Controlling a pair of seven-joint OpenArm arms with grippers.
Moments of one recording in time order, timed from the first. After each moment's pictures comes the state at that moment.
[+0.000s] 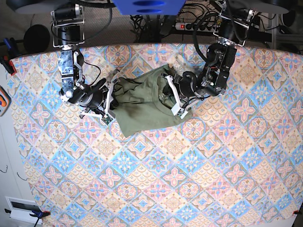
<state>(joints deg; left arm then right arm) -0.2 -14.0 18.8 87.7 -31.6 -13.3 54.1 2.1 12.1 -1.7 86.5 9.5 41.2 -49.4</state>
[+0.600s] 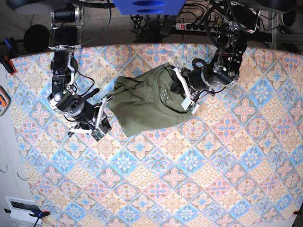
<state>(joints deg) 7.3 -16.6 14.9 106.7 -36.1 -11.5 55.3 3.8 11.6 2.4 99.2 9.3 41.2 -49.5</state>
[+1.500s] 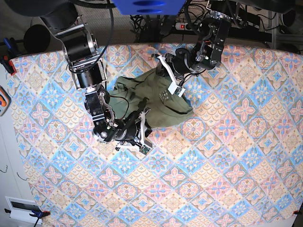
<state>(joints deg) 13.4 -6.9 15.0 98.1 -29.7 -11.3 51.1 25.4 3.2 -17.6 62.5 8.4 40.9 -46.2</state>
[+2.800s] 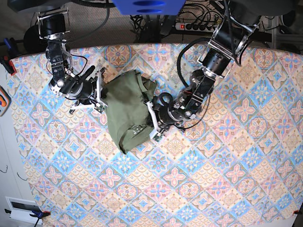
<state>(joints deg) -19.0 -9.0 33.3 67.3 -21.4 -11.7 31.0 -3.9 21.6 -5.3 97.4 8.9 41.3 -49.3</state>
